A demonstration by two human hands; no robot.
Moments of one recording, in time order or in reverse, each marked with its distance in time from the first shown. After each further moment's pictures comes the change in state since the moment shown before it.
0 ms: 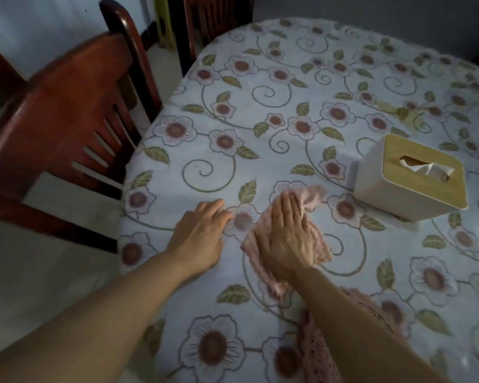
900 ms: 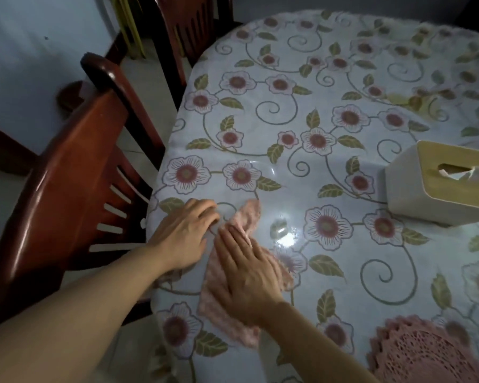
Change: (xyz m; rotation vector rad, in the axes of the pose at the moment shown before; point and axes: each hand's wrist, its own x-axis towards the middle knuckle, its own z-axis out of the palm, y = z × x) left_hand 0.071 -0.122 -0.058 0.046 -0.085 0.232; right_hand 0.044 -0.131 0.024 -0.014 0.017 -0.233
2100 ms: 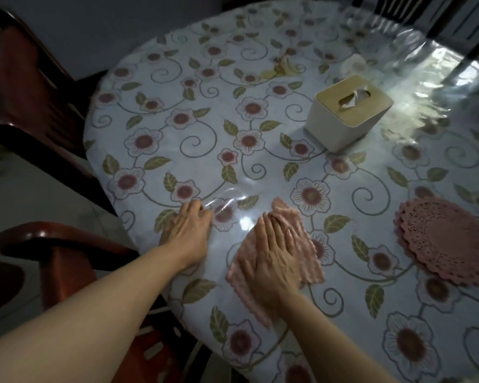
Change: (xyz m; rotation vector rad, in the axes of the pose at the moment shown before) left_hand 0.131 -0.058 -0.053 0.269 -0.282 0.455; right_hand 0.085 -0.044 -0.007 0.249 0.286 1.092
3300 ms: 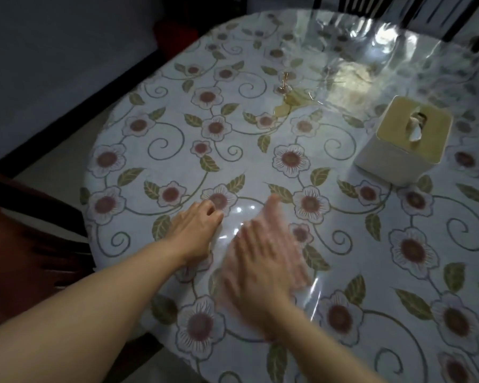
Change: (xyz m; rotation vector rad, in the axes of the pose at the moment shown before) left_hand 0.225 -0.195 -0.098 0.143 -0.051 0.475; right_hand 0.232 -0.177 0.038 -0.084 0.056 0.233
